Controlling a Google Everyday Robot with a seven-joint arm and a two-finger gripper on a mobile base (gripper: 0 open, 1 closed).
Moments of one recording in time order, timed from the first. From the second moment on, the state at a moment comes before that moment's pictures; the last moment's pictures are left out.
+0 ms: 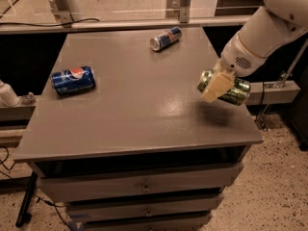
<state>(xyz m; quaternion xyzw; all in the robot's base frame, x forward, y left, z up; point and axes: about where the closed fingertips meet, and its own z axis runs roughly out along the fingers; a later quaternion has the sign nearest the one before) 0.558 -0.155 0.877 -0.54 0.81 0.10 0.19</state>
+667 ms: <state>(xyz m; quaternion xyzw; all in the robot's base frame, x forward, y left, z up) 0.541 -0.140 0.924 -0.48 0.78 0.25 0.31</state>
